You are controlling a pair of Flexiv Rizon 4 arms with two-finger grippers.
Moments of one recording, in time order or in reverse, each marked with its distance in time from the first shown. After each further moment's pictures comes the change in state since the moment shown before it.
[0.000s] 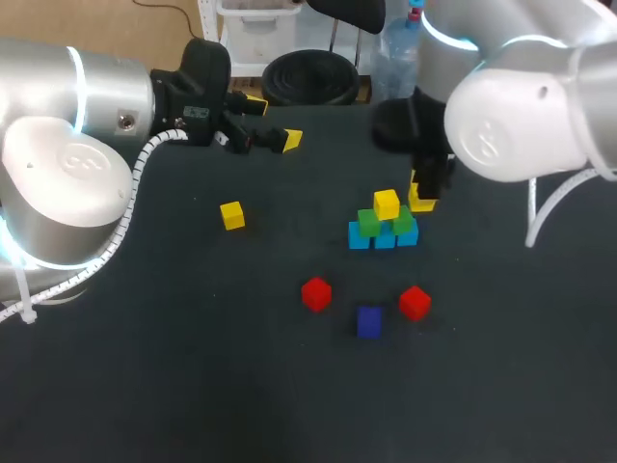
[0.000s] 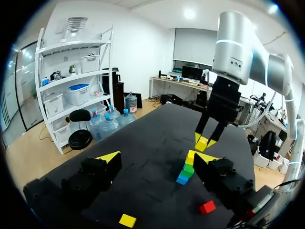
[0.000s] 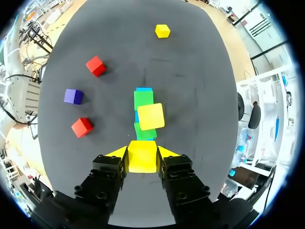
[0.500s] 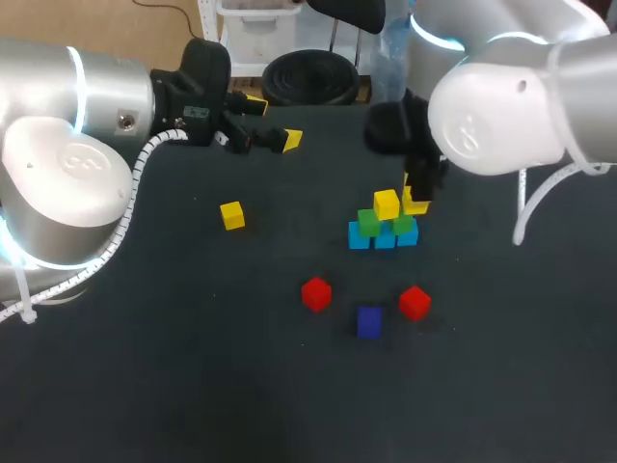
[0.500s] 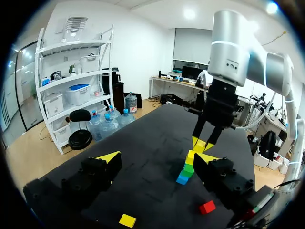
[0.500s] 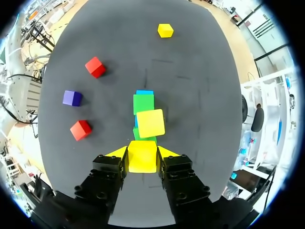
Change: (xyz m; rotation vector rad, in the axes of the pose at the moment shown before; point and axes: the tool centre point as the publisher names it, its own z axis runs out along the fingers) left arm 0.000 0.000 0.000 0.000 0.000 0.000; right arm -0.006 -0.002 0.009 -0.032 0.003 -0.015
